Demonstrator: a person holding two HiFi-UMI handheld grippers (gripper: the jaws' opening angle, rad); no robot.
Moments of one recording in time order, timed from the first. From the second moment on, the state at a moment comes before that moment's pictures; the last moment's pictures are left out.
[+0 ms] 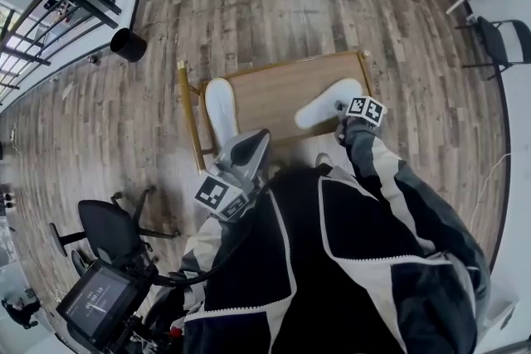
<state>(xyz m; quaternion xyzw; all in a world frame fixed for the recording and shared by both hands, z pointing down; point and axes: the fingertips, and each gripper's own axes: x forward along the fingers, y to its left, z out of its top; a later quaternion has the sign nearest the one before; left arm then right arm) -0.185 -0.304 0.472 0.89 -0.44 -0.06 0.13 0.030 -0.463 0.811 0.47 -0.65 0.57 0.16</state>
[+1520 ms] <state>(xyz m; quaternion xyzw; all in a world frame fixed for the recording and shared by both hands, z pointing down) -0.192 -0.302 0.483 0.88 -0.45 -0.06 0.13 -0.116 -0.346 0.528 0.21 -0.96 0.12 0.12</state>
